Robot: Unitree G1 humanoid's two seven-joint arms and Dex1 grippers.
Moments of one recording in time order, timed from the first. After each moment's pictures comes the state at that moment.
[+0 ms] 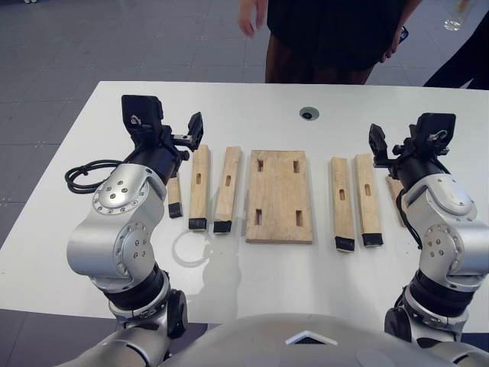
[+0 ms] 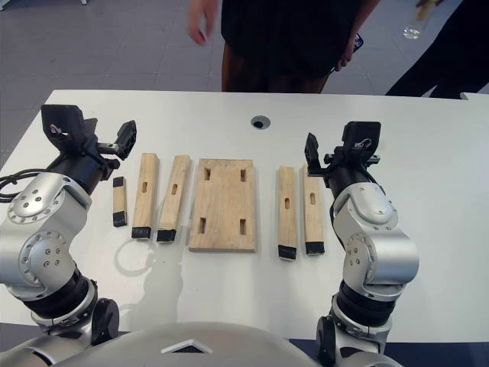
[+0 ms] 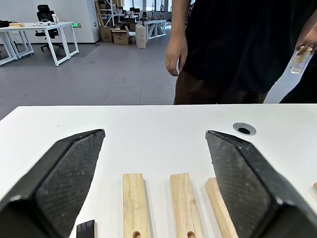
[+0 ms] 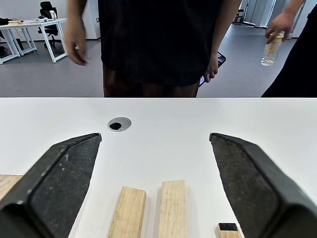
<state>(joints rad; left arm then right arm) -0.27 0.18 0.24 -0.83 -0.27 1.26 -0.03 -0.18 -0.20 -0.22 -0.68 0.26 1.03 0.00</state>
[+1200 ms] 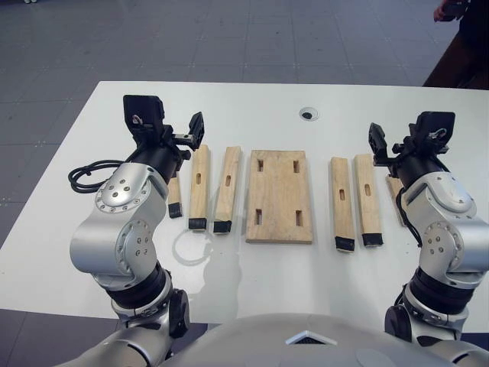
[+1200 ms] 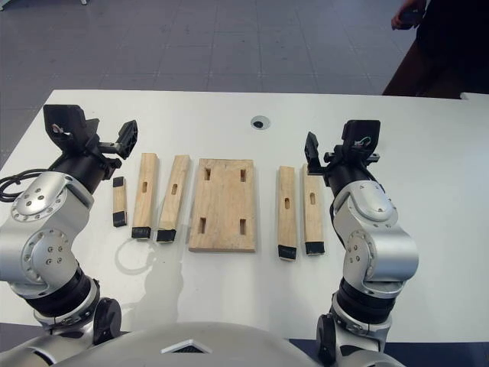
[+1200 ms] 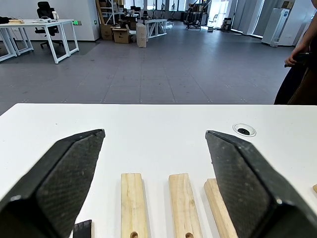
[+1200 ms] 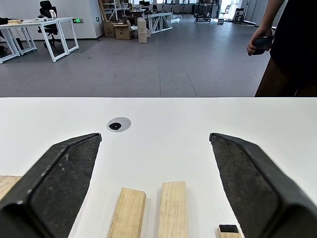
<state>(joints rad) -0.27 0.16 0.24 -0.81 -0.27 1.25 -0.02 -0.19 -0.20 -0.22 -0.66 0.26 1.03 0.00</state>
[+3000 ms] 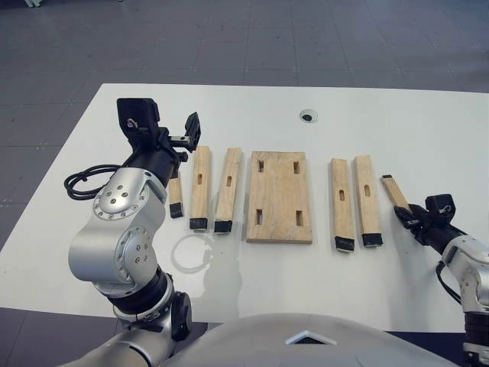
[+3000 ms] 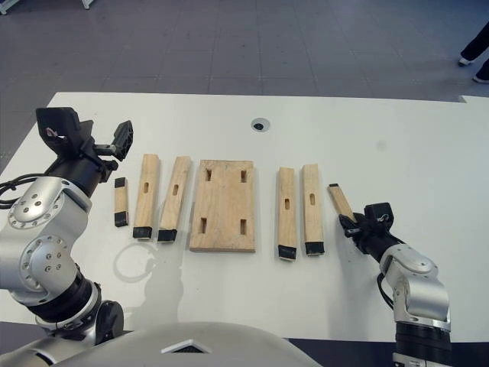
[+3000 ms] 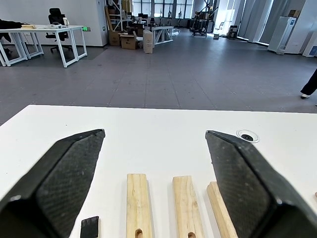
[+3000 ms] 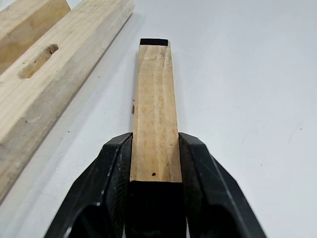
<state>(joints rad) -0.25 0.14 0.25 -0.86 -0.26 1.26 -0.01 0.21 -0.55 -0.27 -0.06 0.29 0.53 0.49</state>
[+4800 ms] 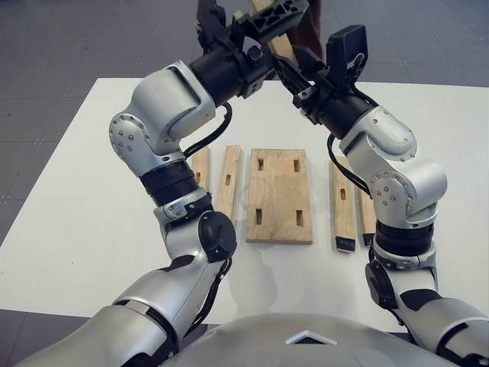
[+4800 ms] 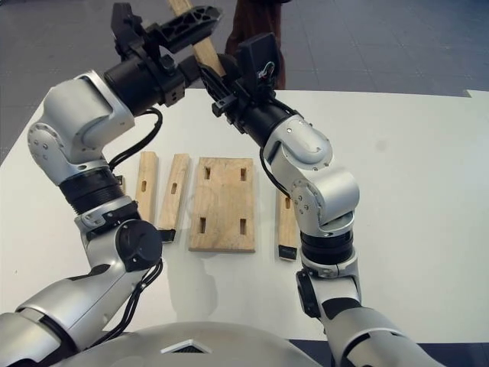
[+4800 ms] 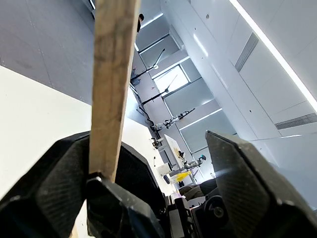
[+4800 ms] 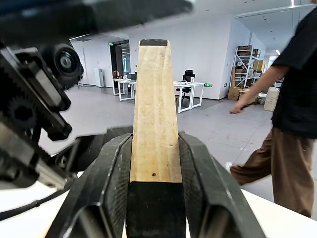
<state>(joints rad) -0.86 -0.11 0.61 0.04 -1.63 1.29 0.60 -0.57 -0.12 0.10 -0.39 0.39 0.72 0.23</state>
